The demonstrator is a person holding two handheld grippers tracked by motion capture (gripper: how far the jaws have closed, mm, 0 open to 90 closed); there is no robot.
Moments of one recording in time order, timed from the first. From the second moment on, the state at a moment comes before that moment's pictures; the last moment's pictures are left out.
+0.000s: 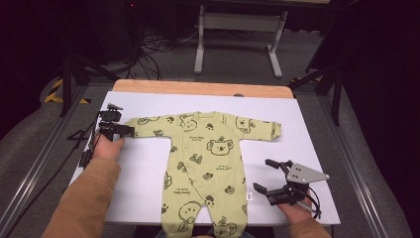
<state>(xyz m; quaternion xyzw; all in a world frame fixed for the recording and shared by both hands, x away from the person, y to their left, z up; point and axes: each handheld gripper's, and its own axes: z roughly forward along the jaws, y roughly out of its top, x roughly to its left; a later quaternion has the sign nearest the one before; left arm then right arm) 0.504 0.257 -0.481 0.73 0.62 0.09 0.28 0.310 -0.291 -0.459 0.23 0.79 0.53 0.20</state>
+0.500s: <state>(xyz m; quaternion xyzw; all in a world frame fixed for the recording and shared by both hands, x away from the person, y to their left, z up) 0.492 0.254 -0.455 0.73 0.59 0.13 0.32 0.310 -0.292 -0.458 0.23 0.79 0.53 0.20</state>
